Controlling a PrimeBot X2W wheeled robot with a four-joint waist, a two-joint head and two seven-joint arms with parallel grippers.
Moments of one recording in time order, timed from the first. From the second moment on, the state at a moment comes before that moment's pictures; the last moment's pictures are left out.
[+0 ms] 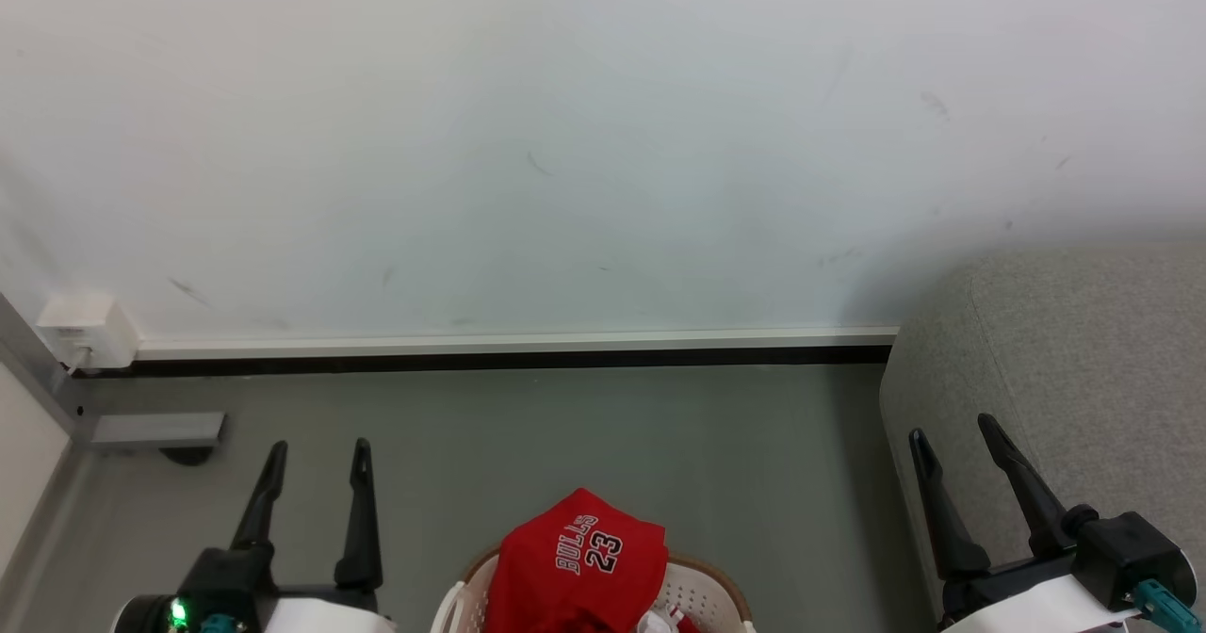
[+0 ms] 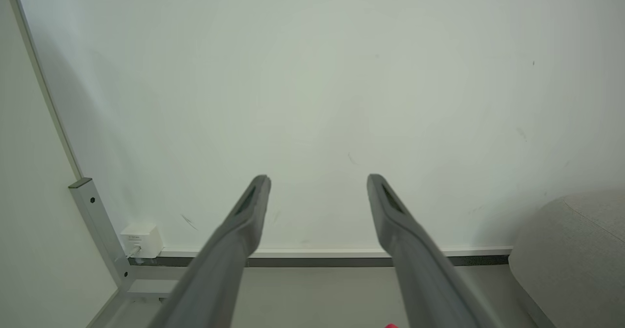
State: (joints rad) left arm -0.04 0.05 0.00 0.11 -0.03 0.04 -0.26; right arm -0.14 -0.16 0.21 0.23 0.34 0.13 -0.26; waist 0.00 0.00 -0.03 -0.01
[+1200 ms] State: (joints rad) left arm -0.10 0.05 -0.02 0.18 -0.08 0.01 -0.26; right arm -0.18 -0.18 0.18 0.20 0.34 0.13 -0.26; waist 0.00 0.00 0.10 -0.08
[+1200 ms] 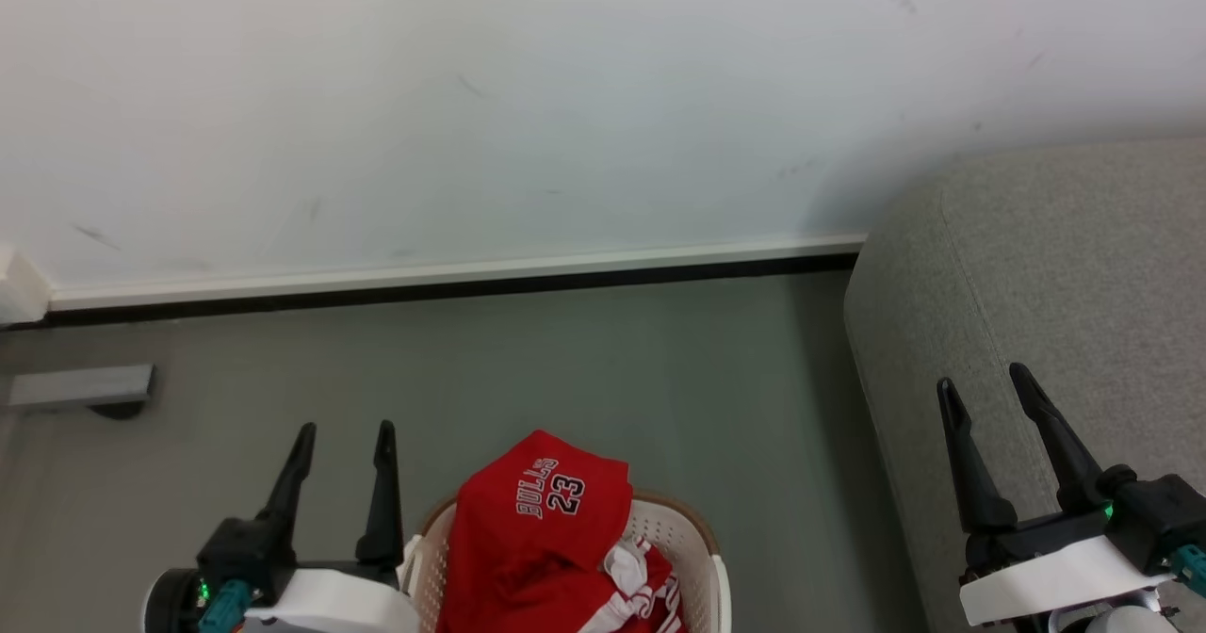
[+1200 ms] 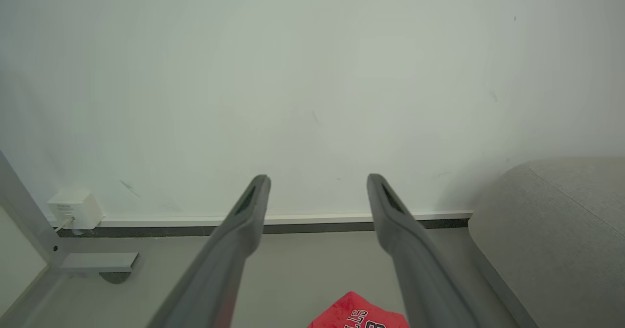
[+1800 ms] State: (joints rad) left arm -0.30 0.05 -0.07 0.64 -0.15 -0.09 -0.26; right arm -0.28 -0.17 0.18 0.14 0.34 0.13 -0.26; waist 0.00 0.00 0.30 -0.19
